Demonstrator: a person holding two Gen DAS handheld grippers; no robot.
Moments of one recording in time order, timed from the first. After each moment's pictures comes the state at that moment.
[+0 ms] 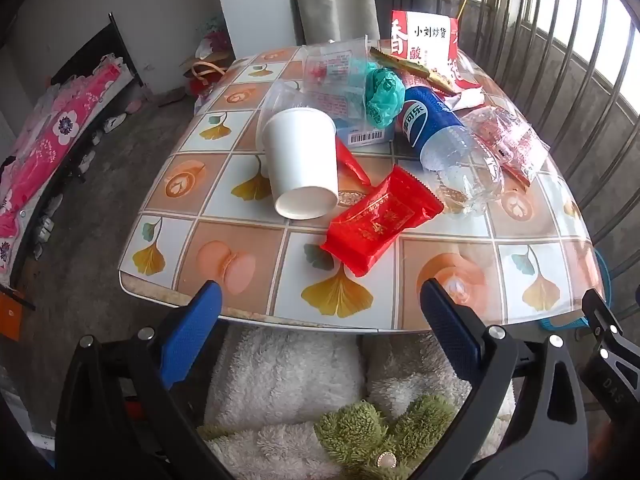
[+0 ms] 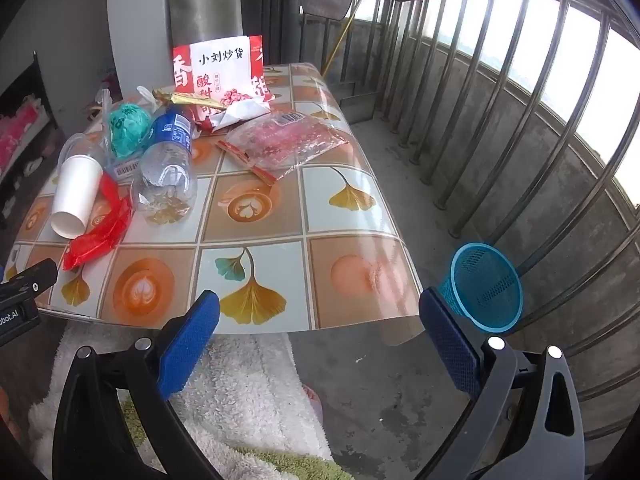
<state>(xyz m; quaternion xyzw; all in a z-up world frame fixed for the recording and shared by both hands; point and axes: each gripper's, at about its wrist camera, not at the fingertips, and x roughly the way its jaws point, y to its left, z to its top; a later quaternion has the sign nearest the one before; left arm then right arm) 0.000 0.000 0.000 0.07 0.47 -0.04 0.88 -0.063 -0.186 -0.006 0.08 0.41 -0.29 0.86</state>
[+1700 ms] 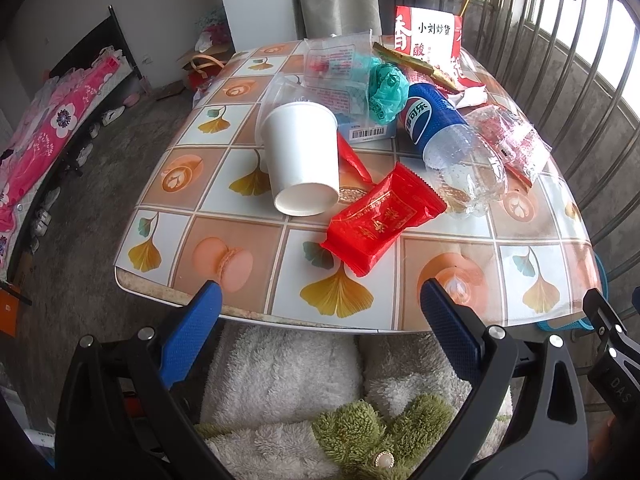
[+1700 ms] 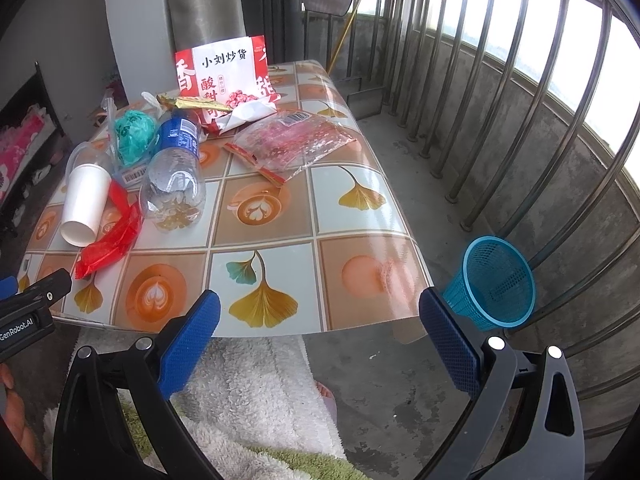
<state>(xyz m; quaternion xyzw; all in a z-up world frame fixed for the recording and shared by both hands) 0.002 0.002 -0.005 0.06 0.48 -0.05 0.87 -0.059 -0.189 -0.002 0.11 0.41 -0.27 0.86</state>
